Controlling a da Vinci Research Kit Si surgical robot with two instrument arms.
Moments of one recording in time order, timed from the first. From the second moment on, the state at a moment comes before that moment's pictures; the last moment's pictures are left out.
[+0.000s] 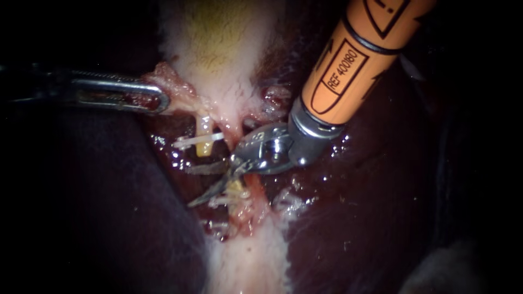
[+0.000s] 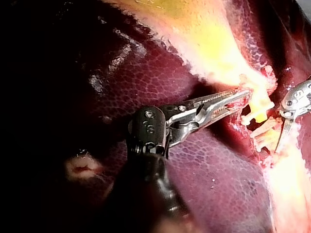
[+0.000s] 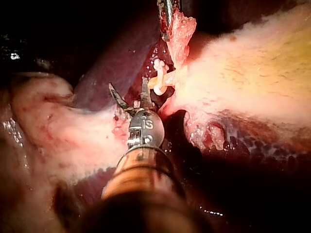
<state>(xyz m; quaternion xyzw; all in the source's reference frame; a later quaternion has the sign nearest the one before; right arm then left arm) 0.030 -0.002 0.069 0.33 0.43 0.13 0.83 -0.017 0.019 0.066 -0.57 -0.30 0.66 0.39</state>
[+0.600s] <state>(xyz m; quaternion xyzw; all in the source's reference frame) 0.016 0.000 0.062 0.14 0.45 0.12 0.88 -0.017 0.019 0.067 -0.57 -0.30 0.66 0.38</state>
